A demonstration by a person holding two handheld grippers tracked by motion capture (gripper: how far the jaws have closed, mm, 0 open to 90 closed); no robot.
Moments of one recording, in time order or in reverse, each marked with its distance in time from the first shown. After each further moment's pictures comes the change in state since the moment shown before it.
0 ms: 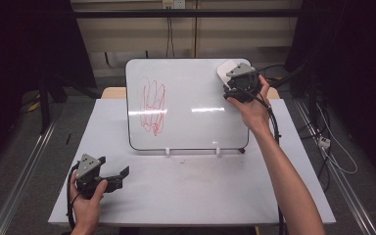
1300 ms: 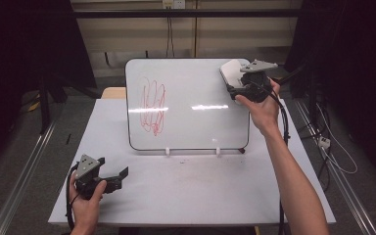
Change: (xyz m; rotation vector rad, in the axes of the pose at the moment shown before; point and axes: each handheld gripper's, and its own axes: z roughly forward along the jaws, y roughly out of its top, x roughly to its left) left arm 0.002 -0.003 -0.001 0.005 0.003 -0.013; right arm -0.023 -0.009 -0.020 -0.074 0.178 0.180
